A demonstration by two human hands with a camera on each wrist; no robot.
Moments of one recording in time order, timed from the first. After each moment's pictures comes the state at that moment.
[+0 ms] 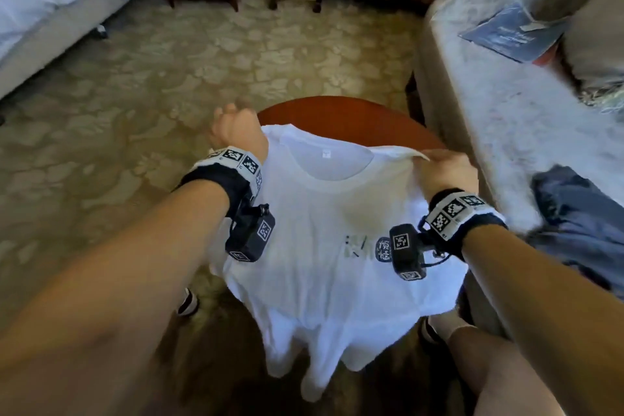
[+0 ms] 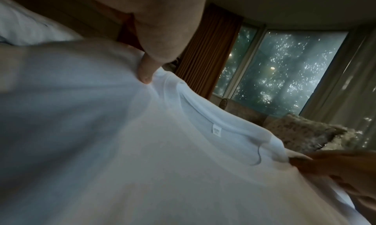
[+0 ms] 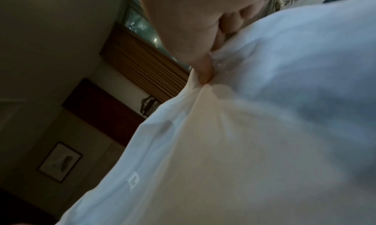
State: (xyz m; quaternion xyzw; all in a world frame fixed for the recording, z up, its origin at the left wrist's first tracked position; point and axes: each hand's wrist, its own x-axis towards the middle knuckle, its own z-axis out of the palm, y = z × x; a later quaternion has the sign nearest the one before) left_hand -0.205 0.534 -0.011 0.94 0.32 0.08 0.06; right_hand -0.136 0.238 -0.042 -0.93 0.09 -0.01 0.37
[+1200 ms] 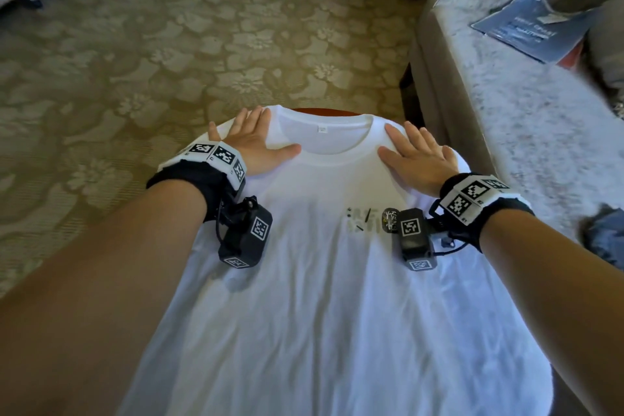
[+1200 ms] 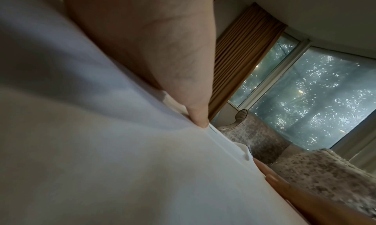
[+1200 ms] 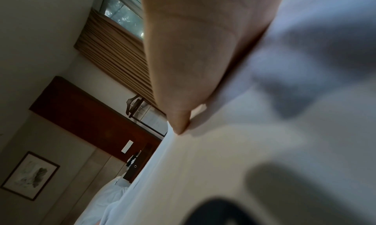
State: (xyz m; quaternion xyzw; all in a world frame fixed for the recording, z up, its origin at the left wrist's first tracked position) left_hand -0.054 0.572 -0.089 0.96 0.16 -0.18 0.12; right_hand 0.035 0.292 -0.100 -0.97 -0.15 0.18 0.05
